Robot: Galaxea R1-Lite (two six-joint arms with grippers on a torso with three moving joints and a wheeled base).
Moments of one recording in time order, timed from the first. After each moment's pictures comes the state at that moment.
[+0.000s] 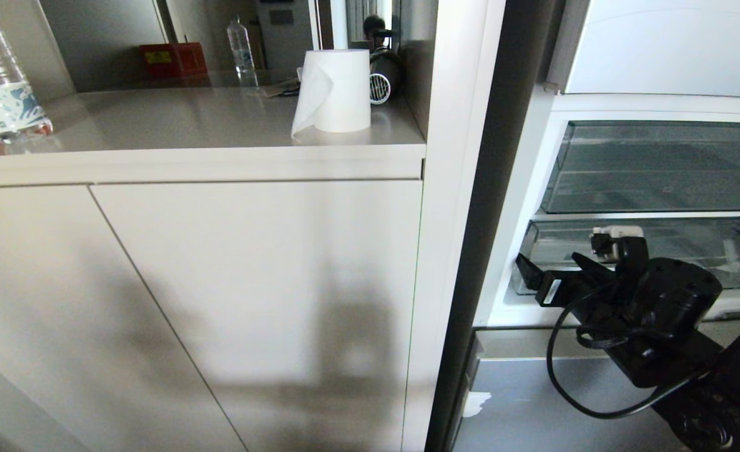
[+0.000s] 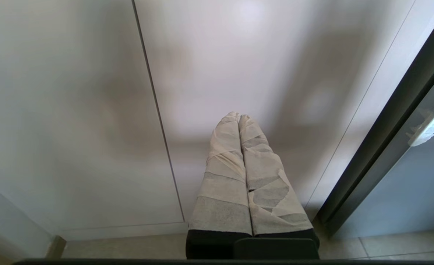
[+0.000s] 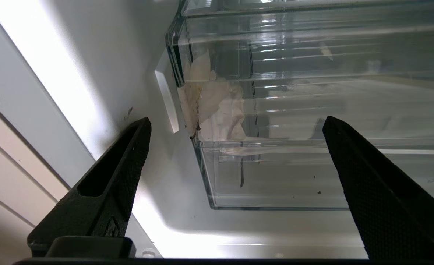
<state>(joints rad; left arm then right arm) -0.01 0.00 -0.01 0.03 0.00 0.00 0.32 1.95 -0.46 -1.53 -0.23 0.07</state>
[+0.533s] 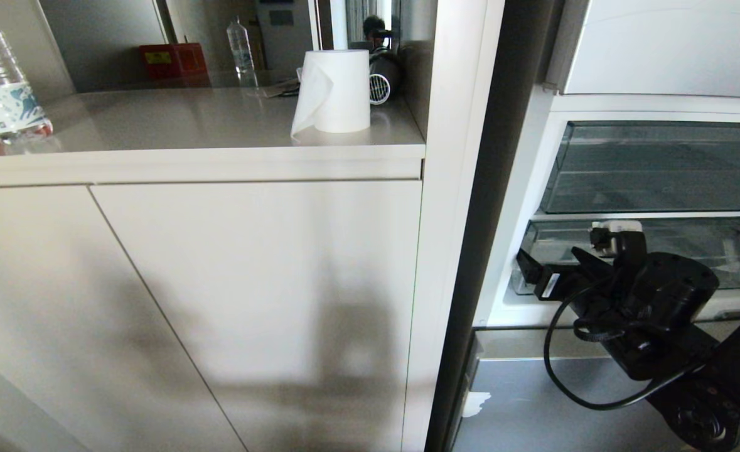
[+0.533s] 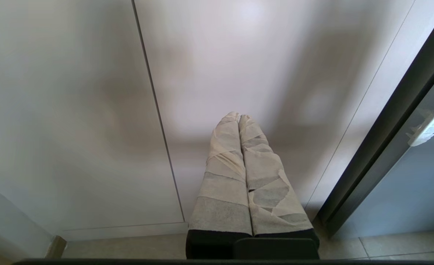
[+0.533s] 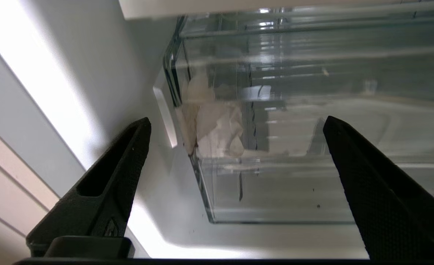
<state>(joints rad) -0.01 0.00 -0.01 0.03 0.00 0.00 0.32 1.96 -0.50 -1.52 -0.23 0.07</state>
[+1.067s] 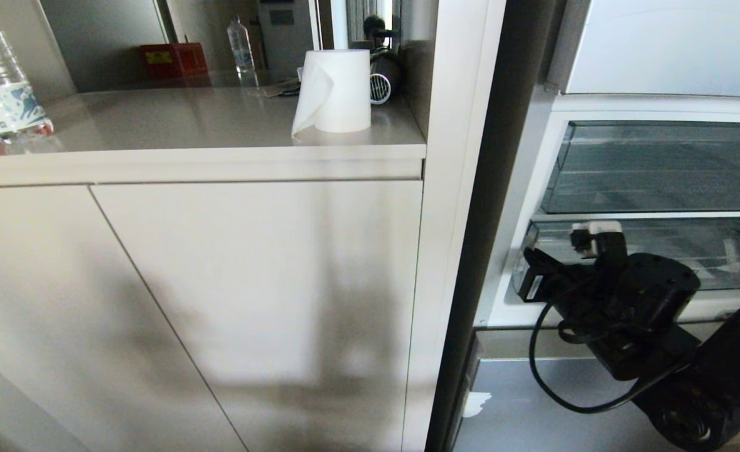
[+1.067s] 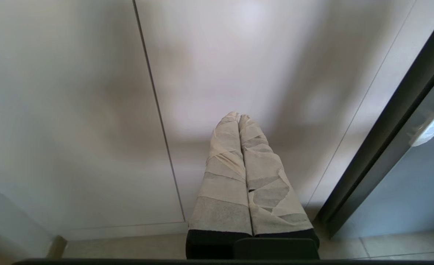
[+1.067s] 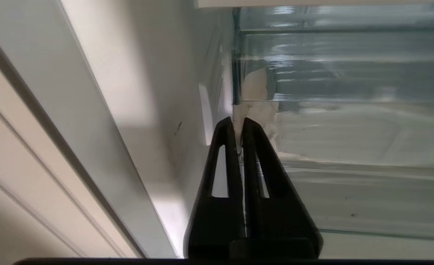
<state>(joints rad) -0.01 0.00 -0.01 0.03 0.00 0.00 0.36 1.98 -0.52 -1.52 -0.24 0.04</state>
